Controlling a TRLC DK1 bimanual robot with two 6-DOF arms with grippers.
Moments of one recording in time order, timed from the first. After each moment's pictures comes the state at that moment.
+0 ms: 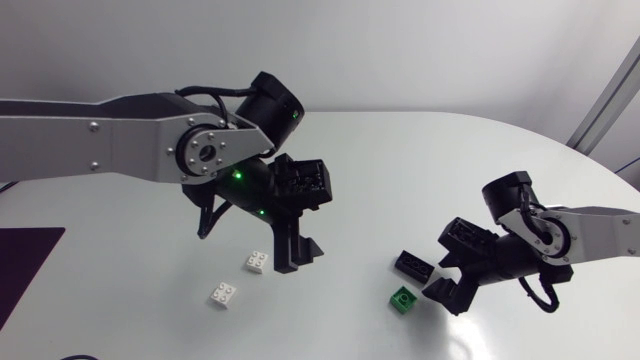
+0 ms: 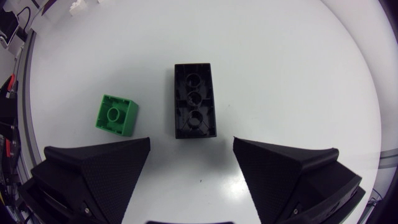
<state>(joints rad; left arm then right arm) -0.70 1.62 1.19 -0.58 0.23 0.80 0.10 1.45 0.58 -0.30 -0.29 -0.71</state>
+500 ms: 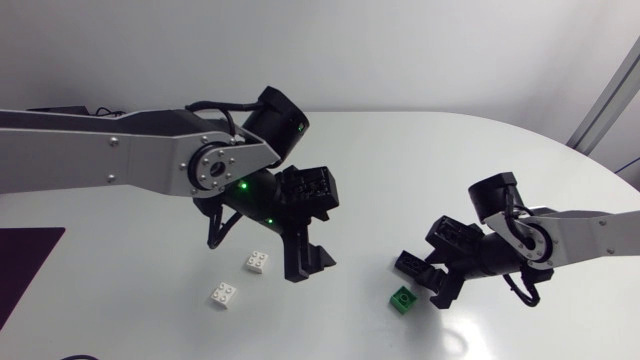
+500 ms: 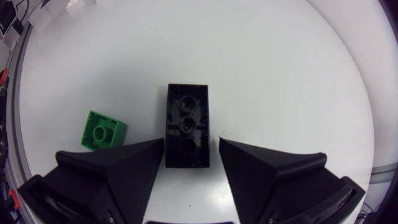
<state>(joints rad) -0.71 1.65 1.15 -0.51 0.31 0.73 0.15 1.51 0.58 -0.15 -0.26 -0.72</state>
